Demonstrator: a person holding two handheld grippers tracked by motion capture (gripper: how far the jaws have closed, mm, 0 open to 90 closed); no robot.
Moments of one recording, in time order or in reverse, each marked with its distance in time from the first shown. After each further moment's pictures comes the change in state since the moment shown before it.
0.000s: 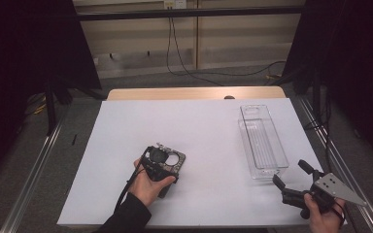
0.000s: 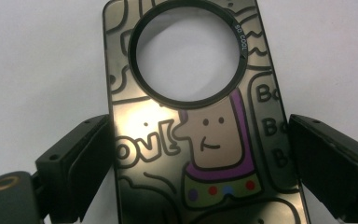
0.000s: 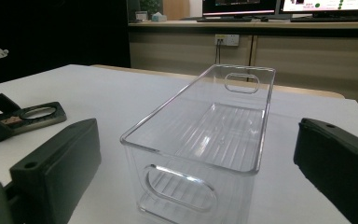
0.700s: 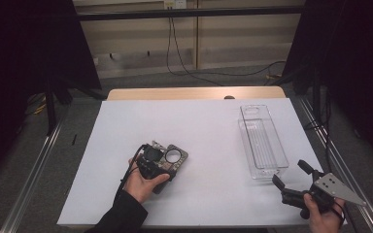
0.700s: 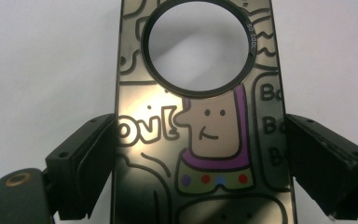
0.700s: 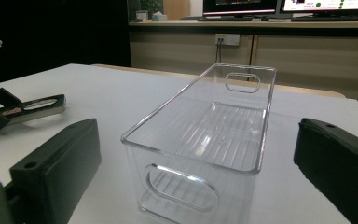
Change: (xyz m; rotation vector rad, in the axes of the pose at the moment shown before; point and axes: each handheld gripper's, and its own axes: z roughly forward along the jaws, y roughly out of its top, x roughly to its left) left arm 0.014 -0.005 -0.012 -0.117 -0.103 0.009; right arm 0.000 0.000 0.000 0.002 0.001 -0.002
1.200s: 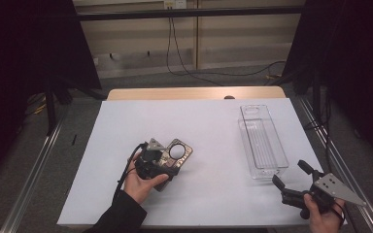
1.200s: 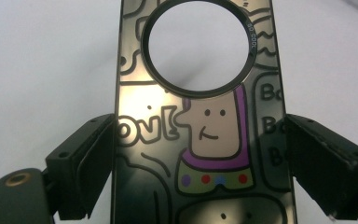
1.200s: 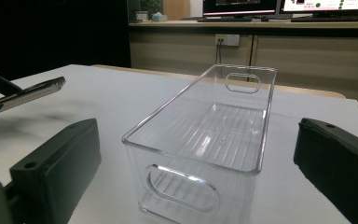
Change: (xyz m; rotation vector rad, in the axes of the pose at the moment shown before) left arm -0.005 0.000 -0.016 -0.161 -0.065 0.069; right arm 0.001 0.000 0.000 -0.002 0.000 0.003
